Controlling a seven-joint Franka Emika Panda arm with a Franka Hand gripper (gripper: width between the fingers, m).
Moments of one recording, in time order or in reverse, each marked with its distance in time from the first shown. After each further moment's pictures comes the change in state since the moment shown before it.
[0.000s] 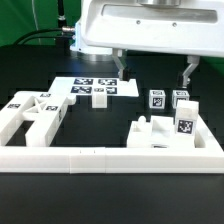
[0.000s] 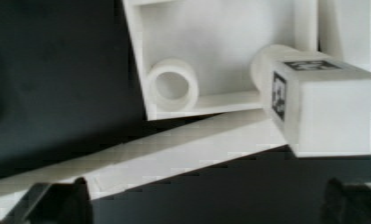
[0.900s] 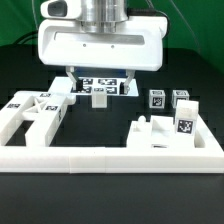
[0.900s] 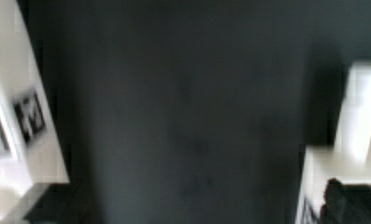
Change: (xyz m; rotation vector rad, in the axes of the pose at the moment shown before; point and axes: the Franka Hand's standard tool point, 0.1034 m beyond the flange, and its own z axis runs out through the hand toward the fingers) arm -0.062 0.061 0.037 -0.007 -0.152 -0.012
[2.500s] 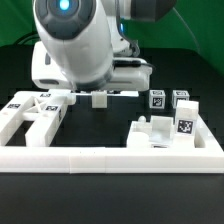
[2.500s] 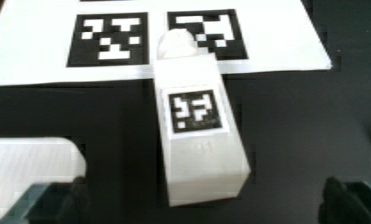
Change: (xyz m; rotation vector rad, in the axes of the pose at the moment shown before) arm -0.071 0.021 0.038 -0.007 -0.924 -0.082
